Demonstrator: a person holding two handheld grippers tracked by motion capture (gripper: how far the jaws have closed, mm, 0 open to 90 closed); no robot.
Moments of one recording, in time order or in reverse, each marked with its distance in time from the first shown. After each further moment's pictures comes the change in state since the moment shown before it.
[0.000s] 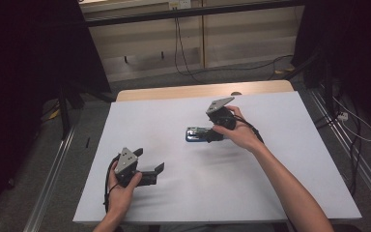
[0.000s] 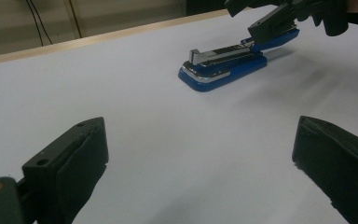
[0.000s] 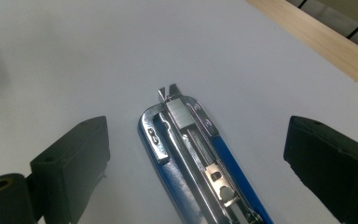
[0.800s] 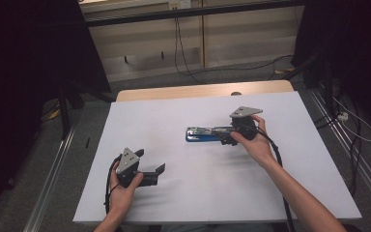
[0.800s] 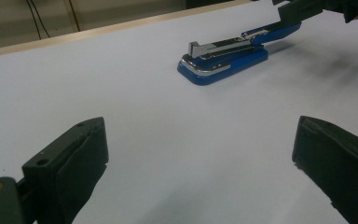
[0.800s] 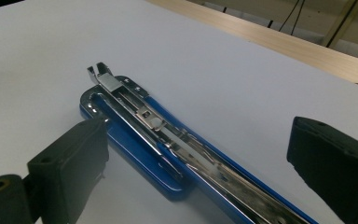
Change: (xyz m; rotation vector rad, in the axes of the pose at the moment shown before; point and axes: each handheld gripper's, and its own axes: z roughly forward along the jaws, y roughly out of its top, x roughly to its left) left arm -0.002 -0.002 0.002 0.017 -0.004 0.002; right arm 0.000 -0.052 -0.041 -0.124 -0.252 0.211
